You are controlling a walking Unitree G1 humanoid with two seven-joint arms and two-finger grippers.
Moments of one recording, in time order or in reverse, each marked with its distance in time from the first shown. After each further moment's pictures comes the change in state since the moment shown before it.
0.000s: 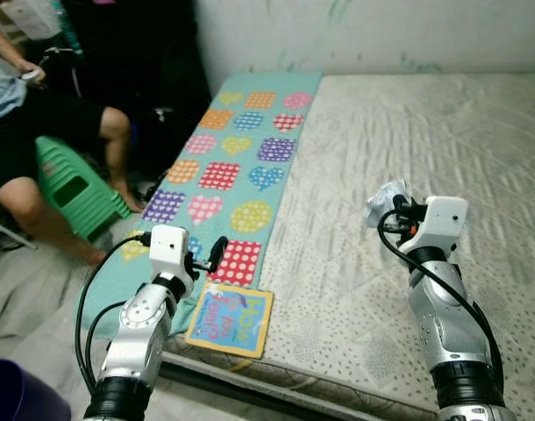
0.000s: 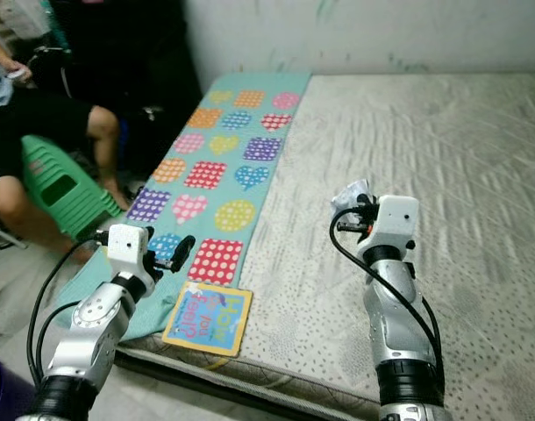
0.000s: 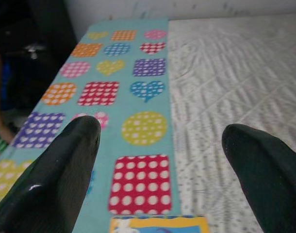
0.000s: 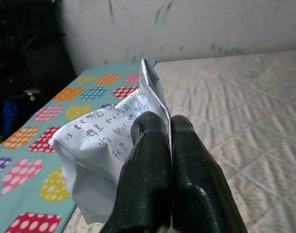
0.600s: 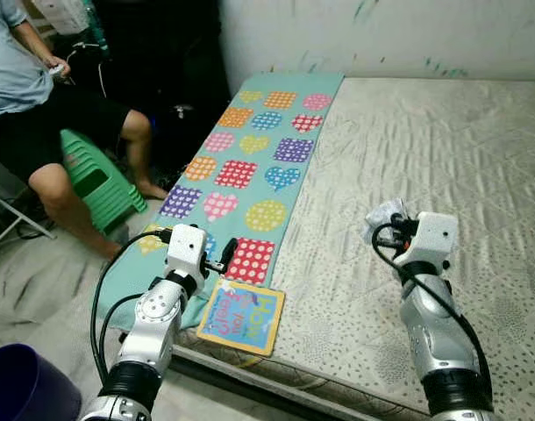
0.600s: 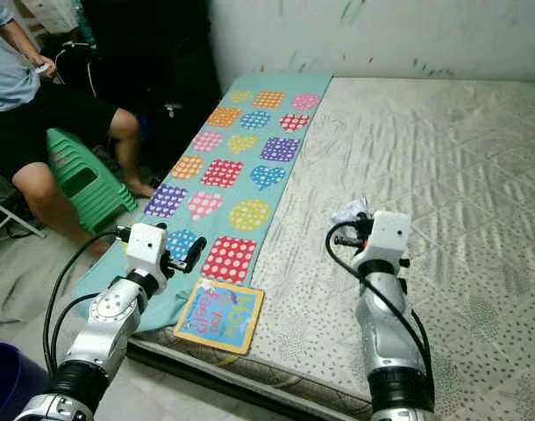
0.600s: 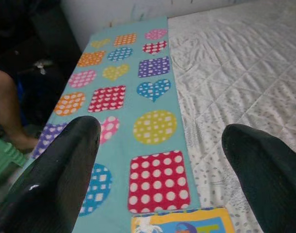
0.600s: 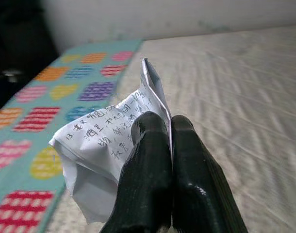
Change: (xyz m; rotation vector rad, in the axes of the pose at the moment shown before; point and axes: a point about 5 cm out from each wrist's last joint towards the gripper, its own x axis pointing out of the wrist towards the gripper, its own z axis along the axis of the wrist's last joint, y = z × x) left arm 0.010 -0.010 -0.008 0.123 -0.018 -0.027; right arm -0.013 -0.004 -0.028 -0.047 0.083 -0.125
